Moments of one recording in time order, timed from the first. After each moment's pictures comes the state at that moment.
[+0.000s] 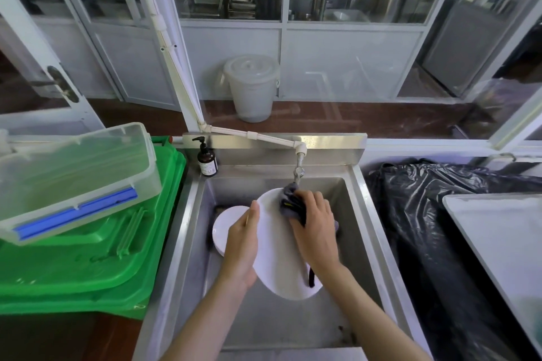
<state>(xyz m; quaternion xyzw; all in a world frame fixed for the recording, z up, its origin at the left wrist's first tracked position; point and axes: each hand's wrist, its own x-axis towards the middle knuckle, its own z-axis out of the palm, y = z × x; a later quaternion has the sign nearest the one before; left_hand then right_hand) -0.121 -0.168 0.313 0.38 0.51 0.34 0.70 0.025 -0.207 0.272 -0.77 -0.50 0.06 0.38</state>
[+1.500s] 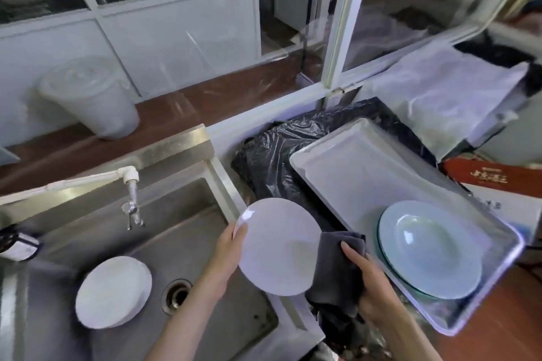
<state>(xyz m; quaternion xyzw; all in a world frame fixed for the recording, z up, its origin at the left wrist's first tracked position) 0.153 -0.264 0.270 0.61 0.43 0.02 0.67 0.268 -0.516 0.253 -0.57 0.18 0.37 0.71</state>
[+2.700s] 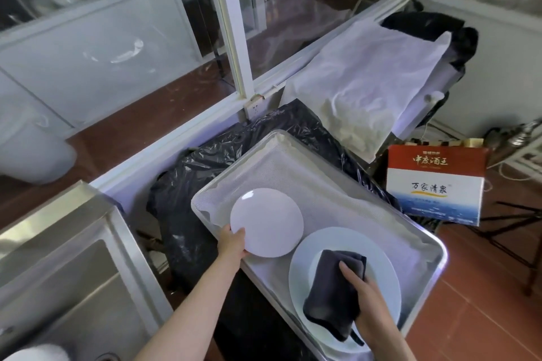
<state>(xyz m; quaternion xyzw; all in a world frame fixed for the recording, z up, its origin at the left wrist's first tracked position) 0.461 -0.384 0.154 0.56 0.54 -0.02 0.63 0.452 -0.669 0.210 -0.54 0.30 0.28 0.73</state>
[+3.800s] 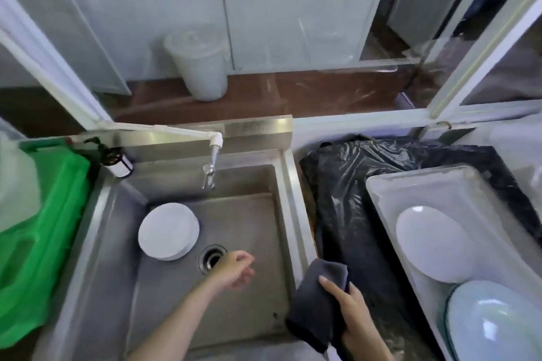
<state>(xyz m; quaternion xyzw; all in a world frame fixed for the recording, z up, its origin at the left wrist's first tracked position) 0.054 -0.200 0.151 0.58 0.54 -0.10 0.61 0.239 -0.419 0.195 -0.70 0.09 0.48 0.53</state>
